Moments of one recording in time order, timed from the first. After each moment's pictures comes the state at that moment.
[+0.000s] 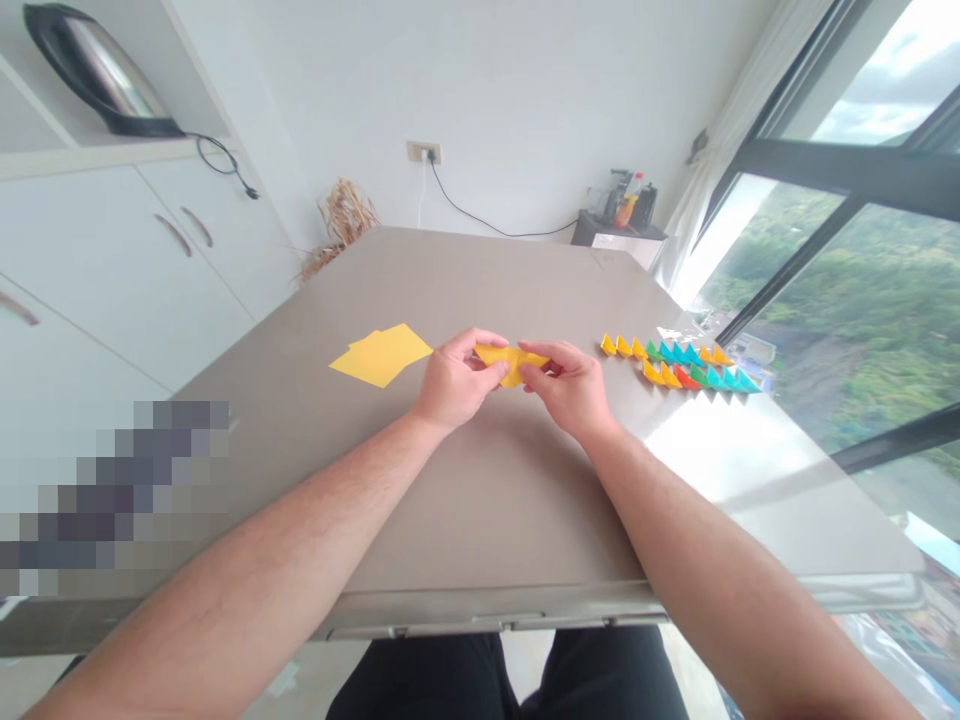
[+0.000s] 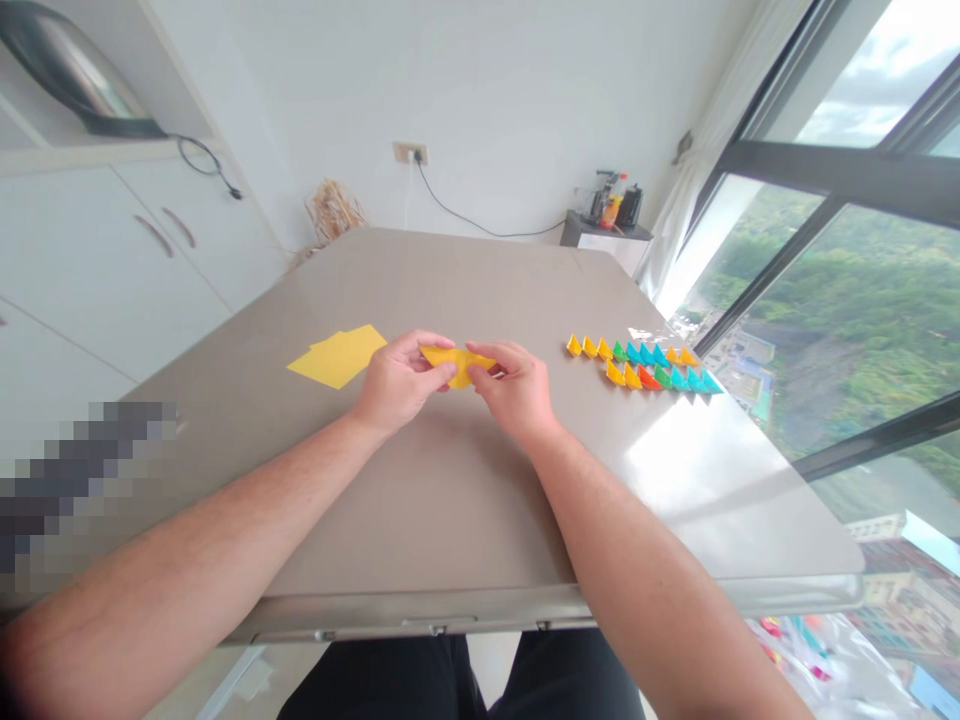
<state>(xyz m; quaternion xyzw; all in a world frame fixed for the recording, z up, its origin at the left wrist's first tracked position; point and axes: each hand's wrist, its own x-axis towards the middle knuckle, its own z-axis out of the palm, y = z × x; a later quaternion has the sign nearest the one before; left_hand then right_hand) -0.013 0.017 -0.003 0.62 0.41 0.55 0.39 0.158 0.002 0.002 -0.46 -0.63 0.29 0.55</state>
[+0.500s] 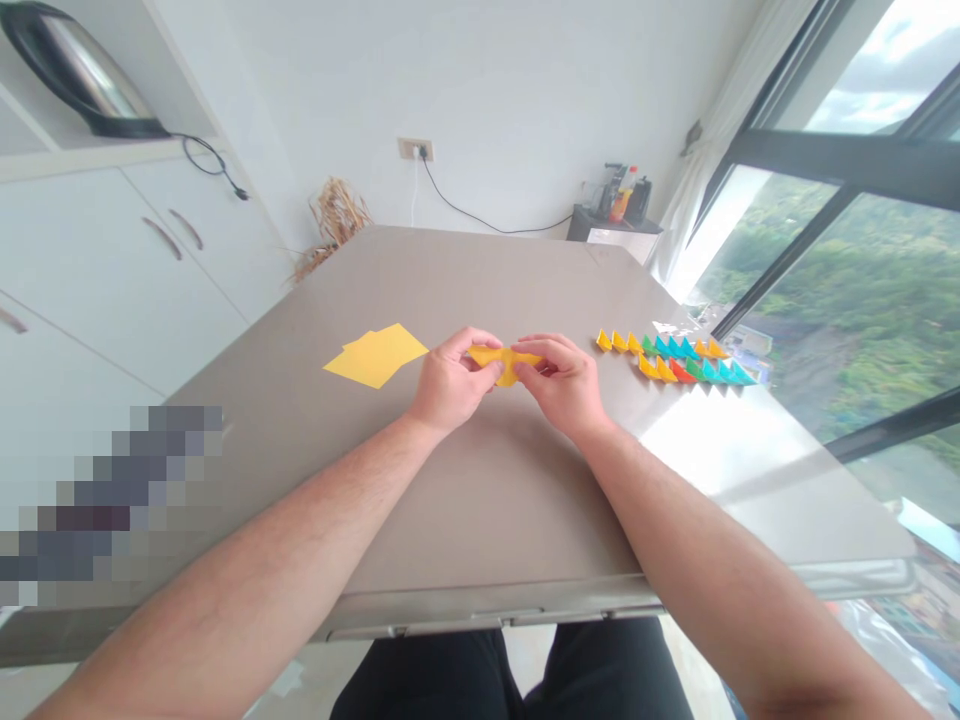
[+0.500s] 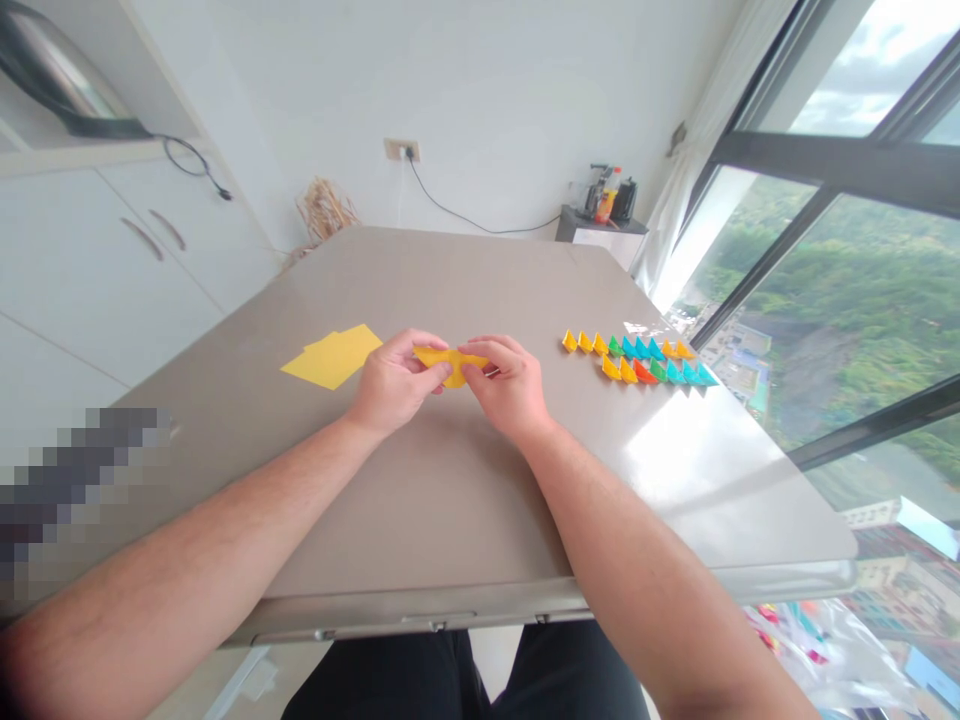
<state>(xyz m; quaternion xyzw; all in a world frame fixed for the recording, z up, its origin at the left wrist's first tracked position) -0.013 0.011 0.002 0.64 0.45 0.52 0.33 0.157 0.001 0.000 -0.43 -0.67 0.21 0.56</state>
